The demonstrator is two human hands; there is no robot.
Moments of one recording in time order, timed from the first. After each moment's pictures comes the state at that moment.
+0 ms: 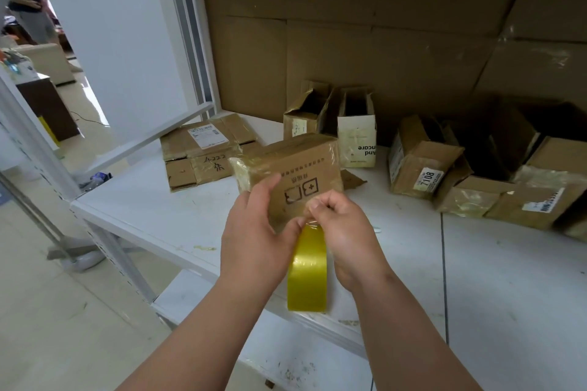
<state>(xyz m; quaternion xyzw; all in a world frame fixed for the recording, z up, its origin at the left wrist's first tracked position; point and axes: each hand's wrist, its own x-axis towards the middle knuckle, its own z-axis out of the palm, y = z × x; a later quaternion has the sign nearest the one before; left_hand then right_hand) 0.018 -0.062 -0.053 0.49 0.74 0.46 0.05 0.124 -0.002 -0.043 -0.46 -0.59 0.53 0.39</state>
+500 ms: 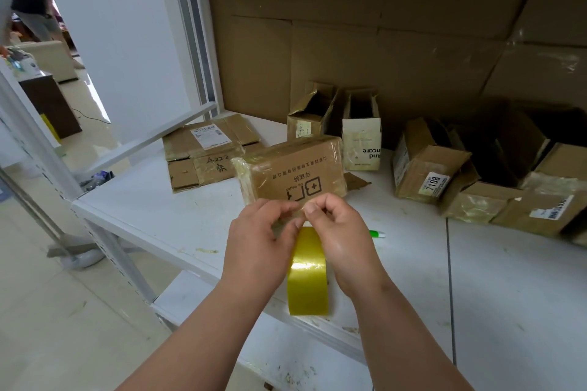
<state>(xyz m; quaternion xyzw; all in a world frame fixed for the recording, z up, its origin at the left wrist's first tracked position) 0.008 -0.057 -0.063 0.53 0.69 0.50 0.04 0.119 -0.004 -0.046 -0.43 -0.64 0.51 0.39</state>
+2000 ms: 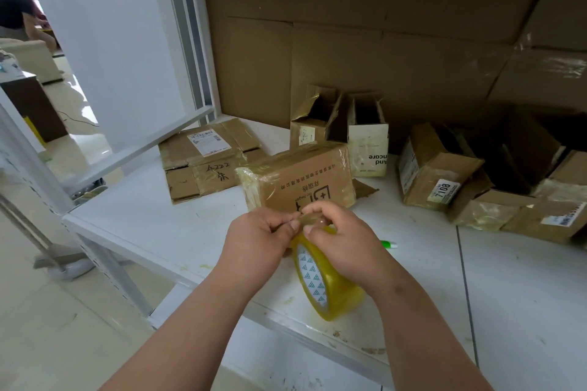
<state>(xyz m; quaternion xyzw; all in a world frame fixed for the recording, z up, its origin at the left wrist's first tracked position) -0.028 -0.044 -0.048 0.46 0.67 0.50 0.30 0.113 0.016 -0.037 -0.46 -0.76 0.40 0.21</state>
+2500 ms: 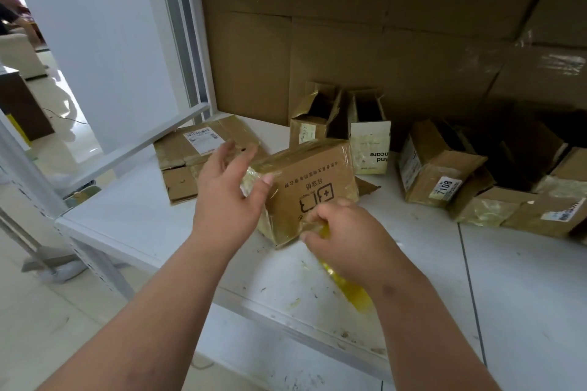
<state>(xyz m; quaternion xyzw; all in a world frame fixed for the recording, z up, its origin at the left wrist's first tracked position) -0.084 -0.016 -0.039 0.52 0.72 0.45 0.04 0.101 0.012 -0.024 -0.49 -0.84 0.20 0.14</state>
